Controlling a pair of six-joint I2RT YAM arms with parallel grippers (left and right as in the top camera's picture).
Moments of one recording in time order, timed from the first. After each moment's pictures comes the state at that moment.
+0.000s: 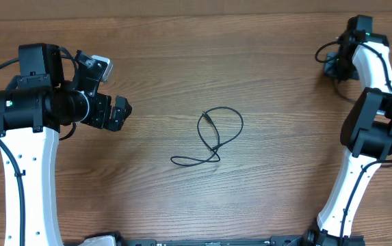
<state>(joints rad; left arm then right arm) 0.11 1.40 1.57 -1.30 0.35 0.35 -0.26 2.46 2.10 -0.95 0.12 0.04</state>
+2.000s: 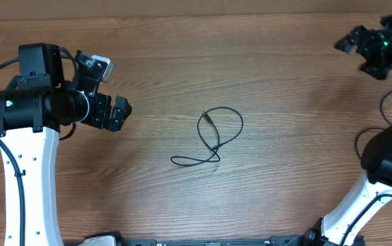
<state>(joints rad) 0.11 1.40 1.57 -1.30 0.35 0.35 -0.37 2.12 2.14 -1.26 -0.50 0.17</state>
